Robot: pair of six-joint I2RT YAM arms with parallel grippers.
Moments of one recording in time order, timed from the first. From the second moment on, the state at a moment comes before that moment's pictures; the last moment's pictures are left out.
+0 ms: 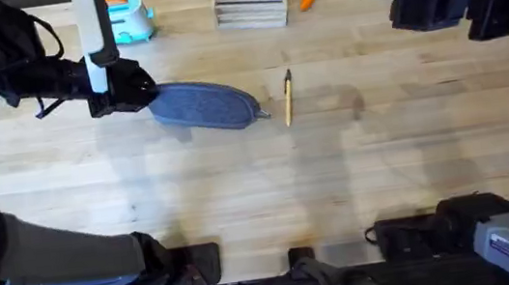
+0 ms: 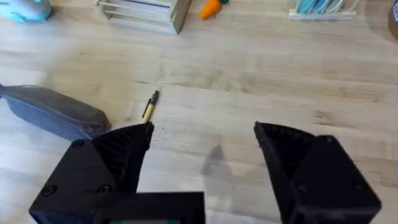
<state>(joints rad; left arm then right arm) 0.36 1.64 1.13 -0.92 0.72 1.82 0.01 0.91 1.07 -0.83 -0.19 0.04</state>
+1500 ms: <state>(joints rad) 0.36 1.64 1.13 -0.91 0.72 1.82 0.51 1.71 1.07 -0.46 -0.59 0.03</state>
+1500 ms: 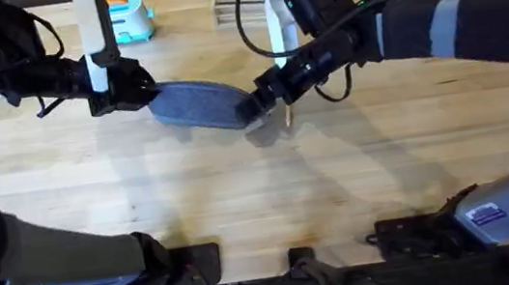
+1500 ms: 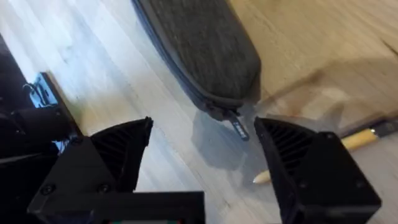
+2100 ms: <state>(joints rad) 0.36 1.64 1.13 -0.91 0.72 1.82 0.52 1.73 1.07 -0.40 -0.59 0.01</state>
